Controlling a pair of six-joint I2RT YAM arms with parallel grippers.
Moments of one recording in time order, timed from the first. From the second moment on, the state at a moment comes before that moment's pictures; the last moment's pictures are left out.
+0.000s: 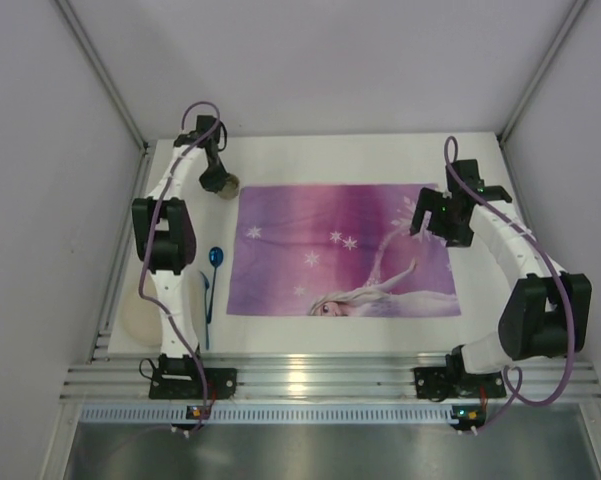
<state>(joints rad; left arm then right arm) -0.04 2.25 2.00 -0.89 -0.24 -0.52 0.09 1.47 1.17 -0.82 -0.01 0.38</state>
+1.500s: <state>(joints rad) -0.61 1.79 1.79 -0.97 -0.21 -0.58 0.37 1.78 1.32 -0.65 -0.14 0.50</state>
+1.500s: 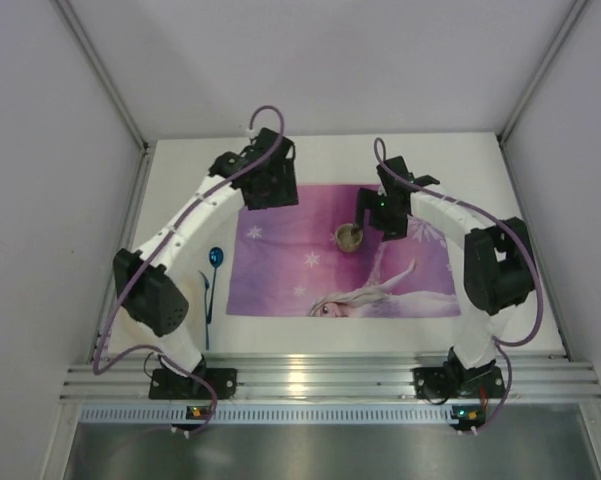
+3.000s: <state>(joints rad) -0.25 1.49 1.22 -0.94 -0.21 -0.50 0.06 2.21 1.83 -0.83 0.22 0.38</state>
